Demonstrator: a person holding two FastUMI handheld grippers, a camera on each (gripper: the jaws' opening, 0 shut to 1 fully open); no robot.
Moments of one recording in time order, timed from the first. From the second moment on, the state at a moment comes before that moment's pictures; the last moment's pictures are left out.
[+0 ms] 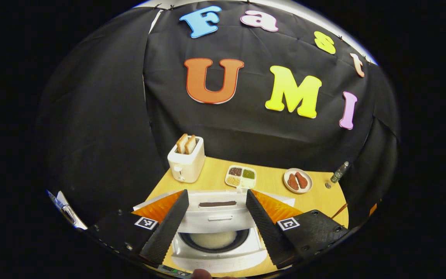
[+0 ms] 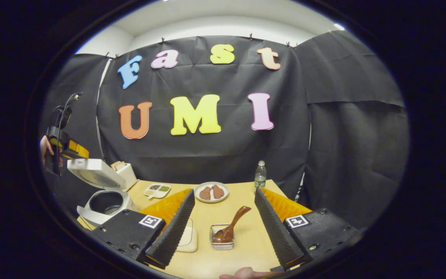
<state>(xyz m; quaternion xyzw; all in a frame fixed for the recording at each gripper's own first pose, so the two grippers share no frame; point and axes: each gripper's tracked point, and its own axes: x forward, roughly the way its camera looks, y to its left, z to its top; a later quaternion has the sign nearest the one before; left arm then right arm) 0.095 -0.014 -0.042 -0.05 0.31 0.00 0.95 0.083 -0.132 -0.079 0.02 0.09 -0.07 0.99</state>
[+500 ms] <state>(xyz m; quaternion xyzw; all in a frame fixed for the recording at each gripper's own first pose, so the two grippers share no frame) 0.030 -0.031 -0.129 -0.09 0.40 0.00 0.91 0.080 -0.099 -0.099 0.02 0.12 -0.02 0.99</state>
